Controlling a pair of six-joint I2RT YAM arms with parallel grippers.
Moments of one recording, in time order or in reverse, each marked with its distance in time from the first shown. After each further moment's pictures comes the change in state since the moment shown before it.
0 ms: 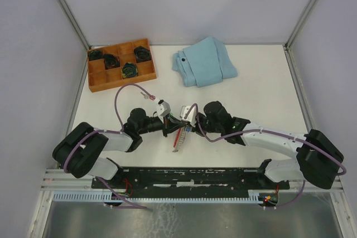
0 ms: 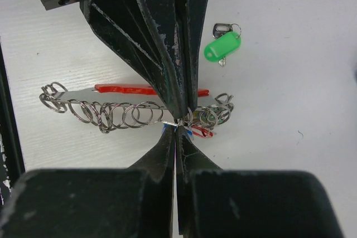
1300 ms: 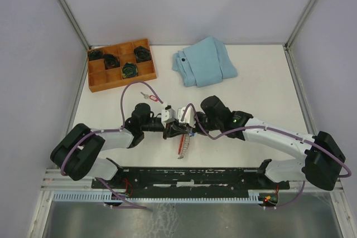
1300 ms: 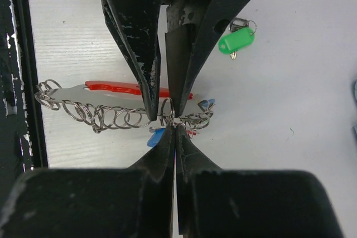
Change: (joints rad) left arm -0.006 -0.023 0.081 -0.251 0.213 0.284; right arm 0.016 -0.014 0.167 -0.322 -0.032 -0.140
